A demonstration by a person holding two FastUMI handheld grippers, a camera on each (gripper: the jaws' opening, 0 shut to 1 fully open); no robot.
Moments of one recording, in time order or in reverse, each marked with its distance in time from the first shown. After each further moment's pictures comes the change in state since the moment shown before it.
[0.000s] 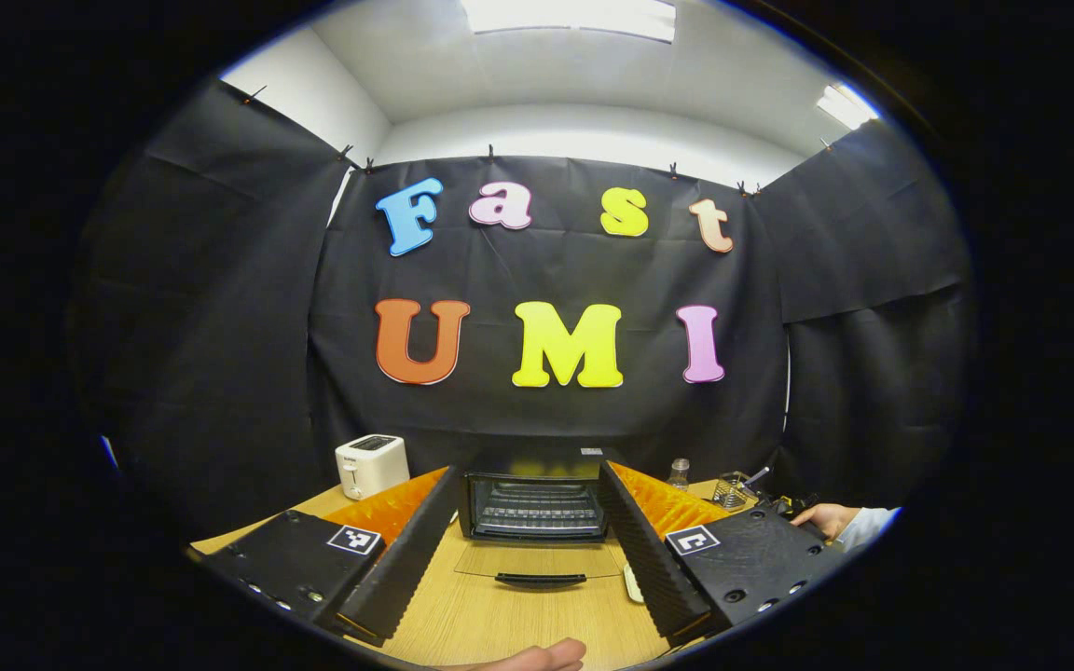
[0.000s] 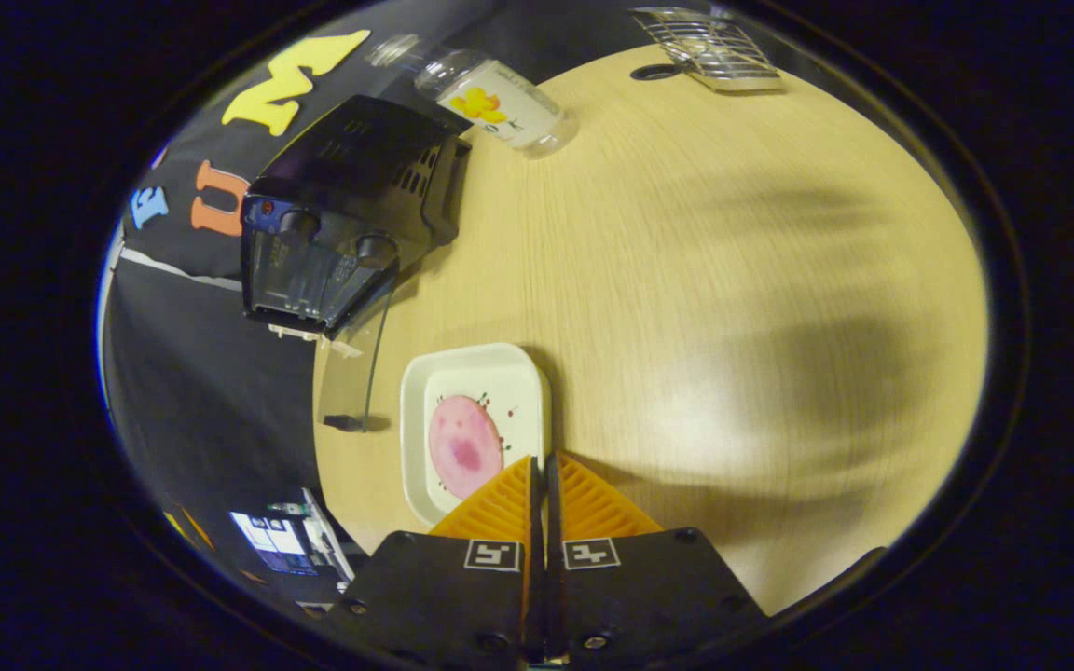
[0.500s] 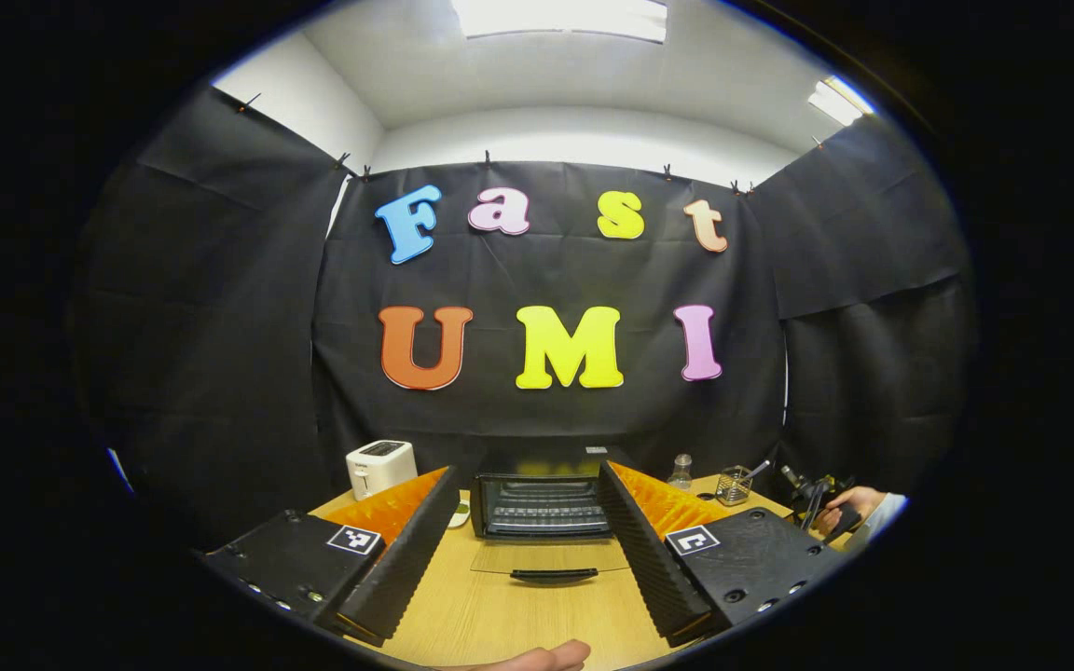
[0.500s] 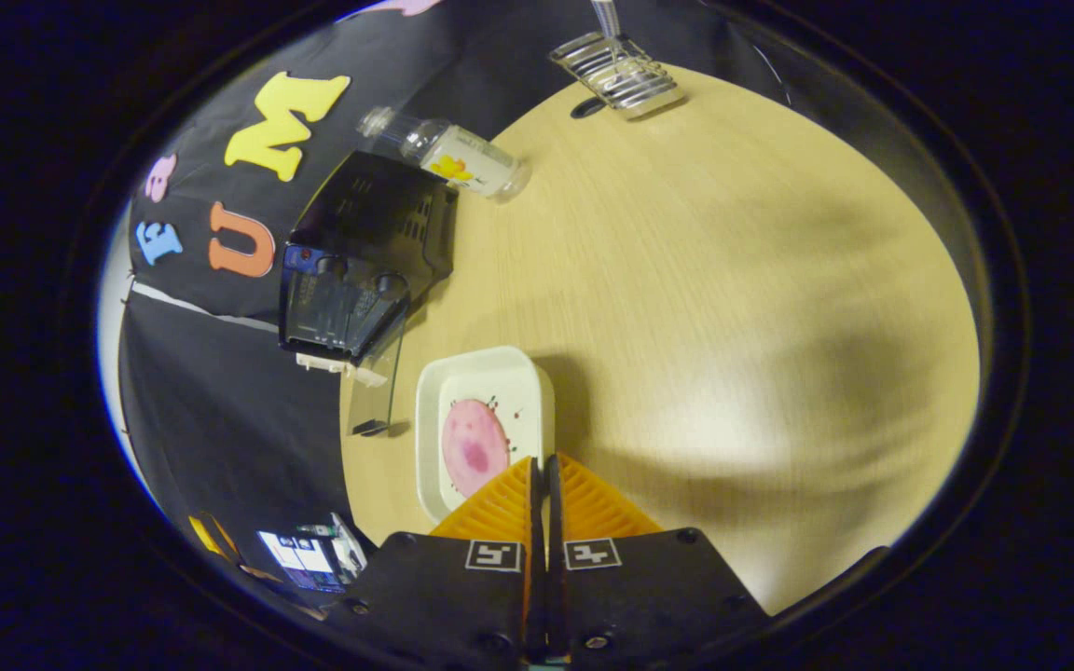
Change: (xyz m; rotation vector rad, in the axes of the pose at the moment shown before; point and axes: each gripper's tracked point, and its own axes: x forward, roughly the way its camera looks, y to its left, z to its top) left arm -0.019 0.015 0.006 0.051 -0.008 -0.001; right arm -0.070 -0.020 -0.010 0.047 -0.123 0.023
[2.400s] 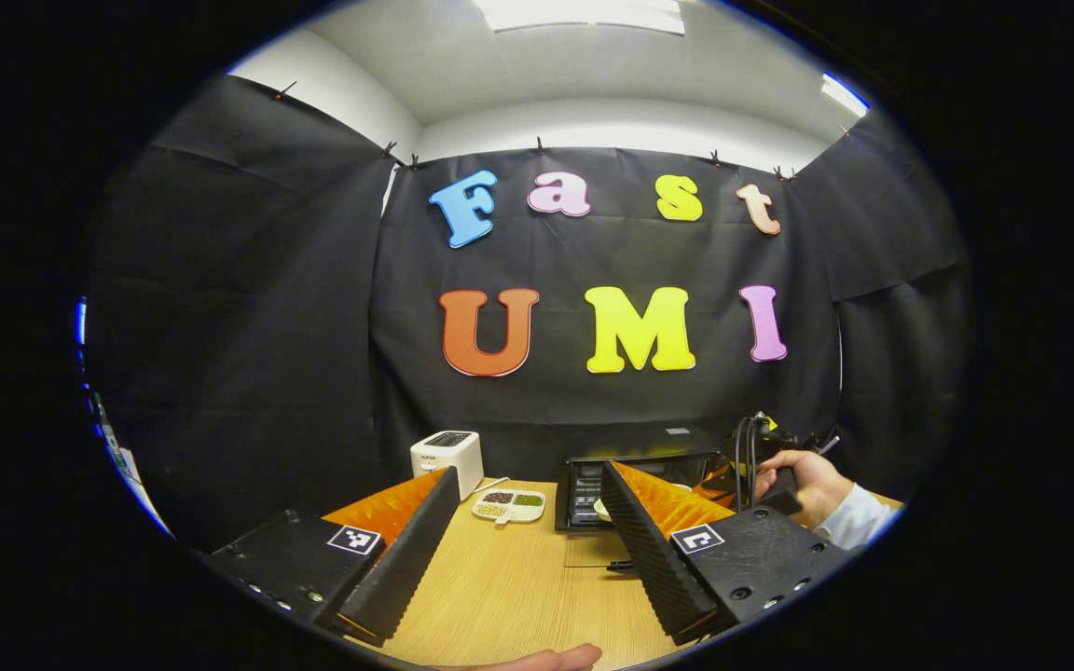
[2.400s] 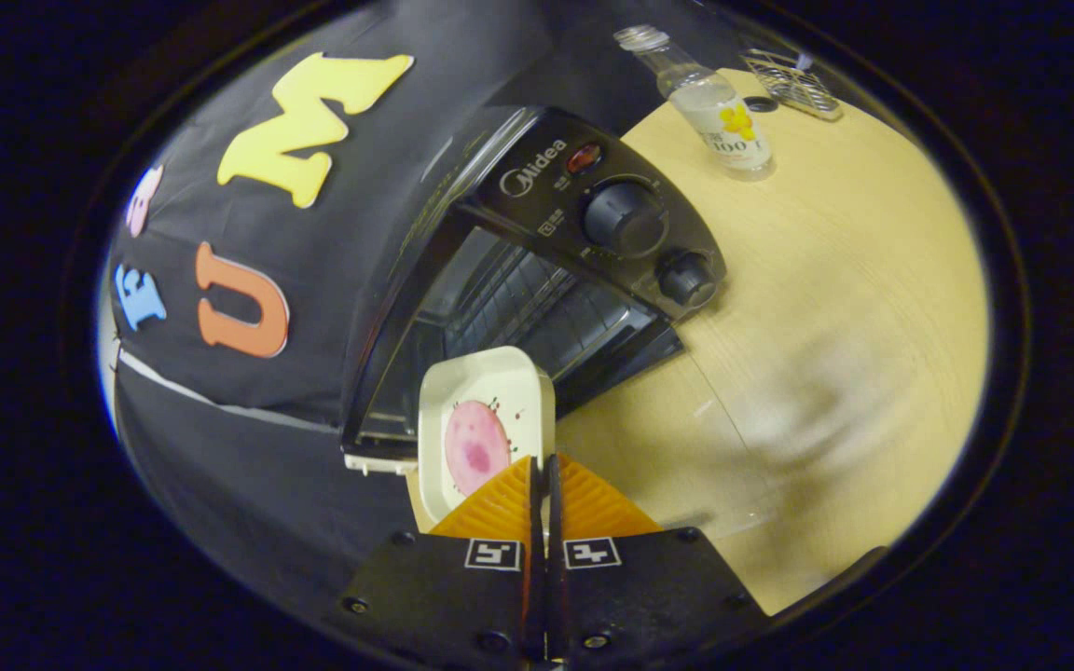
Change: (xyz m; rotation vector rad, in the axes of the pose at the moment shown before) left arm 0.028 0.113 -0.062 0.009 0.033 0.125; right arm 0.179 0.284 0.042 0.260 -0.300 0.048
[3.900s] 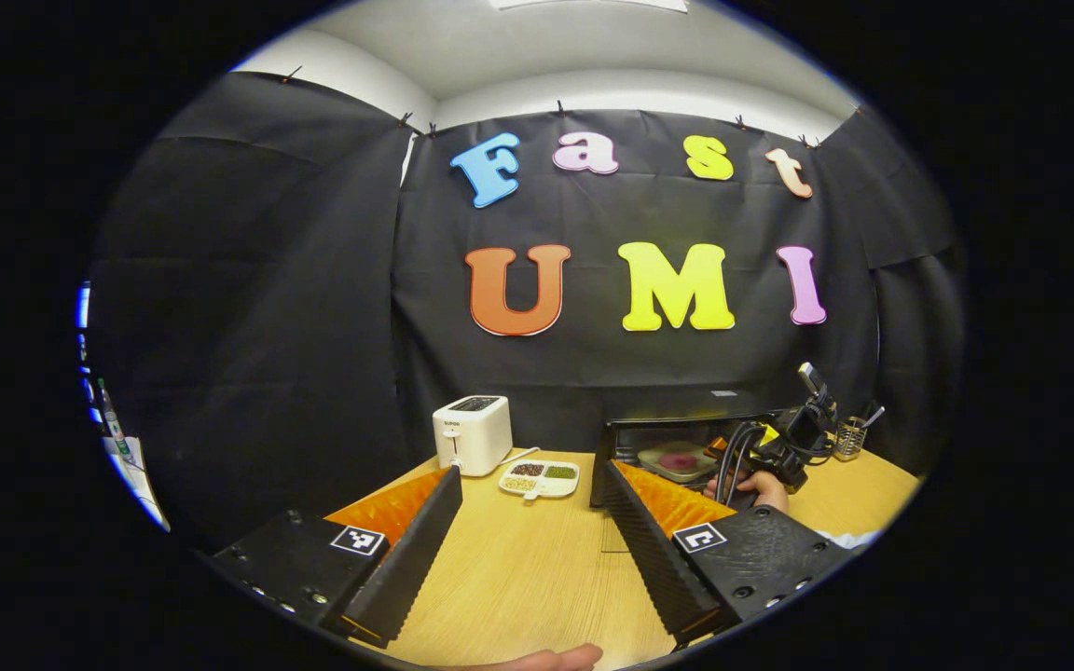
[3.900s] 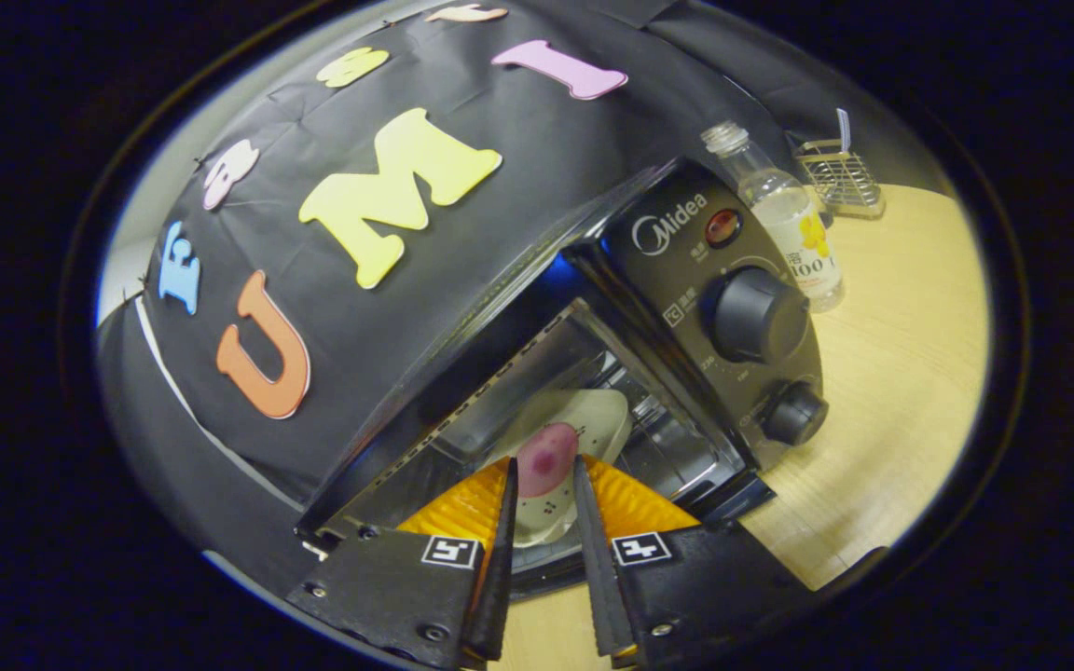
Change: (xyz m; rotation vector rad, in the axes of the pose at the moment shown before) left arm 0.032 0.028 -0.050 0.013 0.100 0.114; right arm 0.059 0.034 0.053 -0.270 -0.541 0.146
